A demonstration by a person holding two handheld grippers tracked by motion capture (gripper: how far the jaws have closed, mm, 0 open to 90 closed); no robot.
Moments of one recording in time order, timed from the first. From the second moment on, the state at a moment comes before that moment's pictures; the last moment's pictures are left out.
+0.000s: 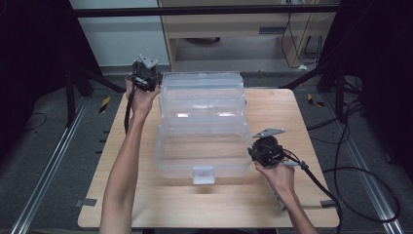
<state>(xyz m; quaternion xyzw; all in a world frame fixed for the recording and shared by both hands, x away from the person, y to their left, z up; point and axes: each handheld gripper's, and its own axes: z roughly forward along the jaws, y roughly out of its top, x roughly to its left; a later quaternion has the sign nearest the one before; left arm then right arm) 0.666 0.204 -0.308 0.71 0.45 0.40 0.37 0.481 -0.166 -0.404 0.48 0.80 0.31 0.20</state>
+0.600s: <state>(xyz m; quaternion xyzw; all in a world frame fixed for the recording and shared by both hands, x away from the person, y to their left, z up) 0.588 0.225 -0.294 0.73 0.42 0.37 0.40 0.483 -0.169 -0.404 0.48 0.80 0.31 0.19</state>
